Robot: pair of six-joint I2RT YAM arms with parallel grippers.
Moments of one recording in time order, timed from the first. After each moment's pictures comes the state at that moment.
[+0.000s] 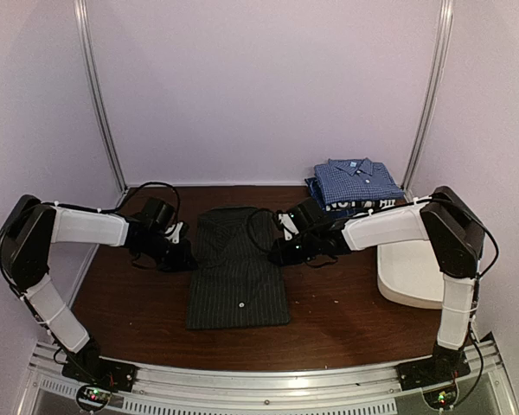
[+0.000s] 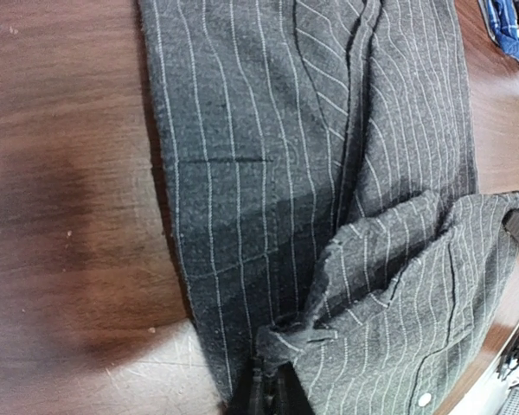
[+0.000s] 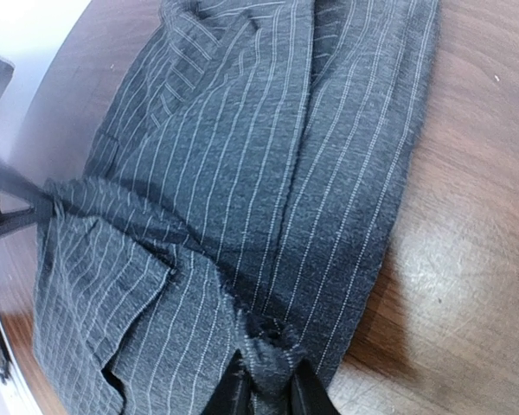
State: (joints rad) left arm -0.45 1.66 0.90 -0.28 0.33 -0.51; right arm 0.77 1.97 1.25 -0.07 -0.16 0.49
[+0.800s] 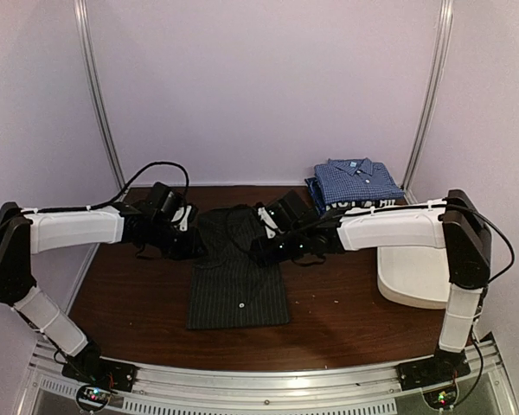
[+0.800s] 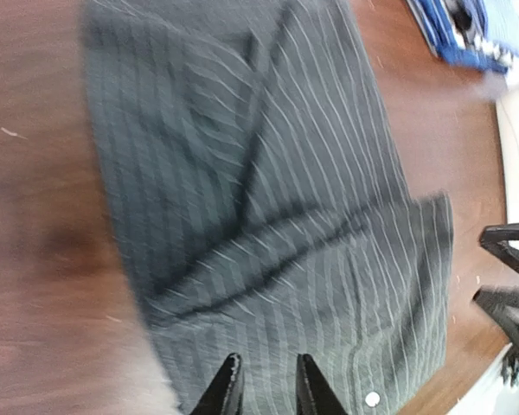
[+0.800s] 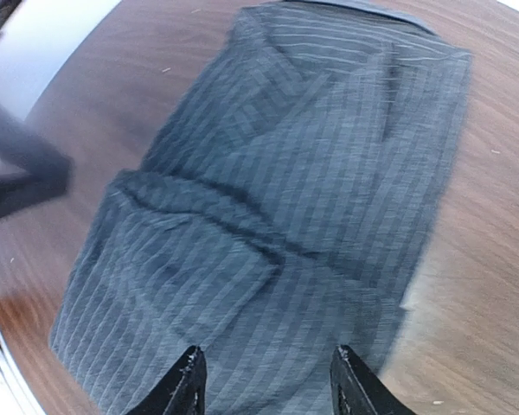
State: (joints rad) left arm -0.56 1.53 0.99 -0.37 0.17 -0.52; right arm 0.91 1.89 1.36 -0.25 0.04 0.42
